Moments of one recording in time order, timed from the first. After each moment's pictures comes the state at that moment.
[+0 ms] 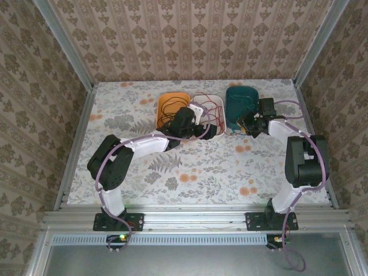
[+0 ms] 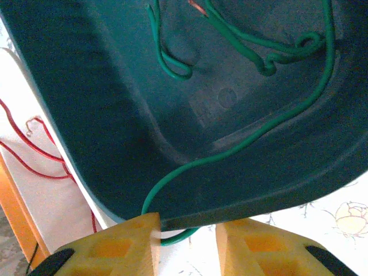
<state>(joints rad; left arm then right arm) -0.79 1.83 1.16 0.17 0.16 -0.33 -0.01 1.72 1.05 -0.29 -0.35 0.92</state>
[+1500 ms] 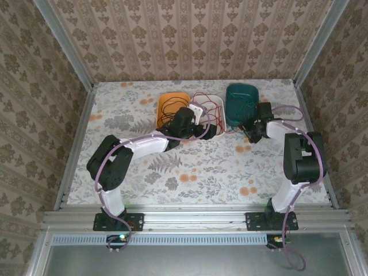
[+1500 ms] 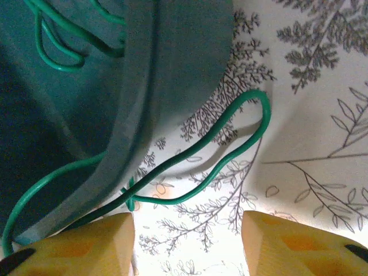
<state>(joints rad) -0.79 1.82 1.15 0.17 0.15 -0.33 0.00 1.77 1.03 -0.32 -0.24 0.92</state>
